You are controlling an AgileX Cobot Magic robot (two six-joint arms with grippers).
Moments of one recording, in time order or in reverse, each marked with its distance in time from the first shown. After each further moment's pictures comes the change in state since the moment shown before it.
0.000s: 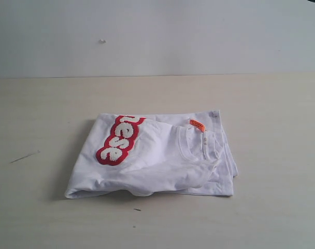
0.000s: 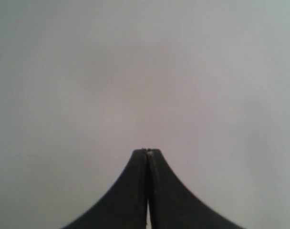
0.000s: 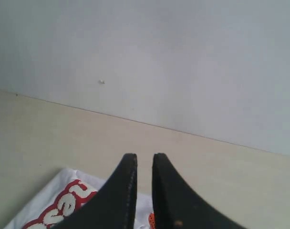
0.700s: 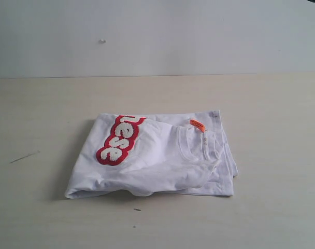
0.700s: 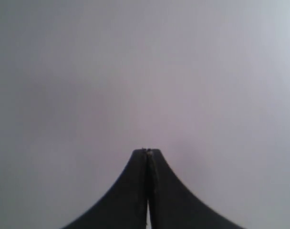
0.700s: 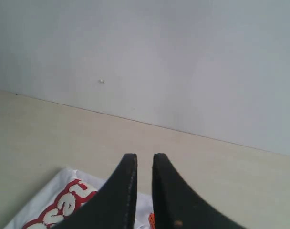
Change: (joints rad) left arm -0.290 0.000 -0.326 -0.257 0.278 0.209; right arm 0.000 0.000 0.000 -0.002 0.002 0.000
